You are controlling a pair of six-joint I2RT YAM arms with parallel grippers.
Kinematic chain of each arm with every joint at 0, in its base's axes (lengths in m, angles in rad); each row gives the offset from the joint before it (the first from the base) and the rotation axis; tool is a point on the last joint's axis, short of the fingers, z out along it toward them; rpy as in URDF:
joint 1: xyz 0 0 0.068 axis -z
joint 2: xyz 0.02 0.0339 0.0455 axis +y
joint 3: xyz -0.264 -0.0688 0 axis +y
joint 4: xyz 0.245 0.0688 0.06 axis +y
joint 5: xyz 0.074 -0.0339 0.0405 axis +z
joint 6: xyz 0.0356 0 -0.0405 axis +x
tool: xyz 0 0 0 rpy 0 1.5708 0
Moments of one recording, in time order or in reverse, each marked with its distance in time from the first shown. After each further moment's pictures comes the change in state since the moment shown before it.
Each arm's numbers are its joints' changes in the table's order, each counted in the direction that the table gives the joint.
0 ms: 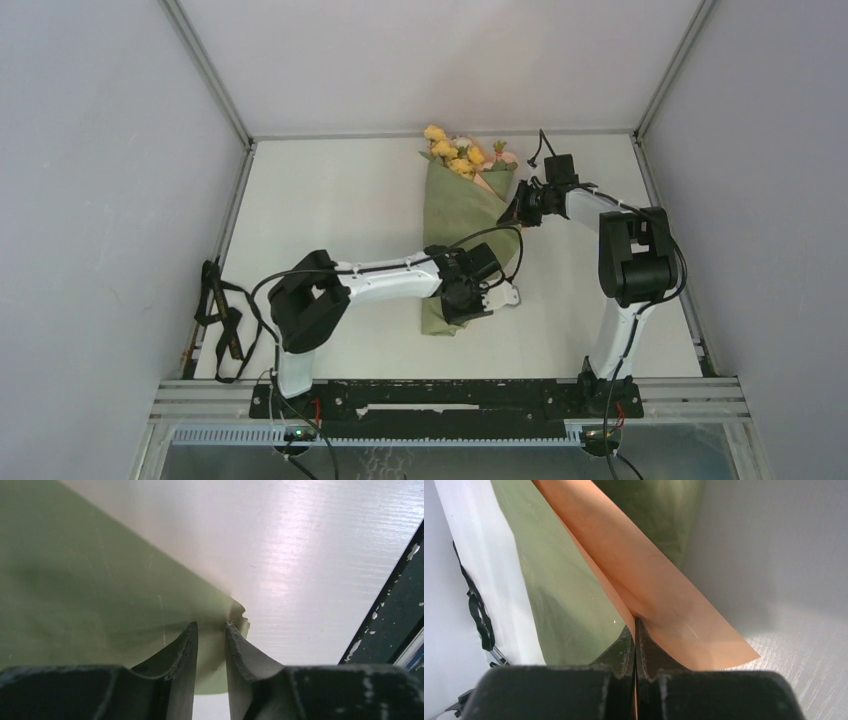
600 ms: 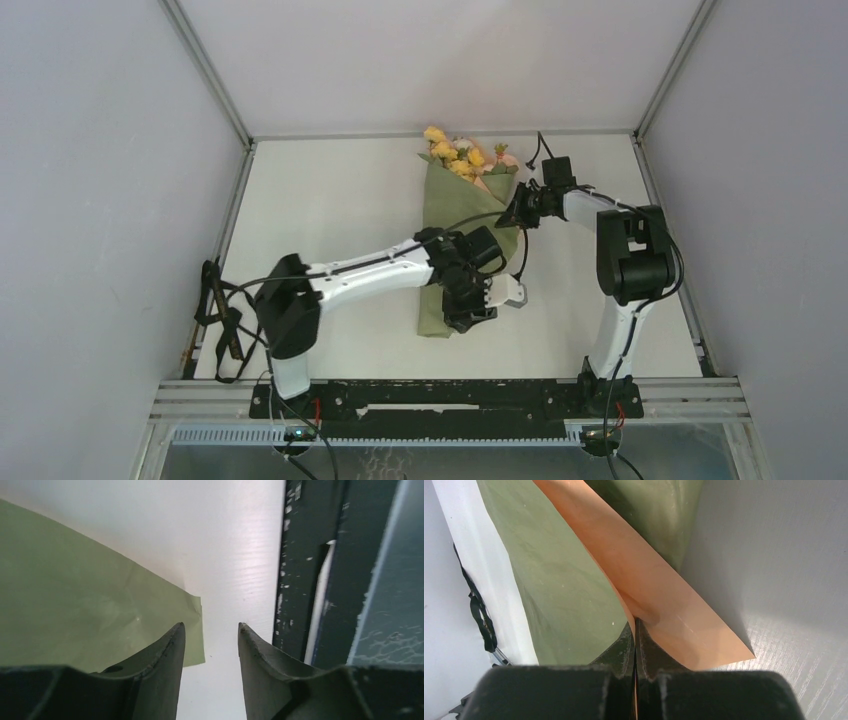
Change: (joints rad) left arm 0.030 -0.048 -0.117 0.218 -0.178 0.085; right arm -0.005 0.017 0.015 -0.024 0.000 0.023
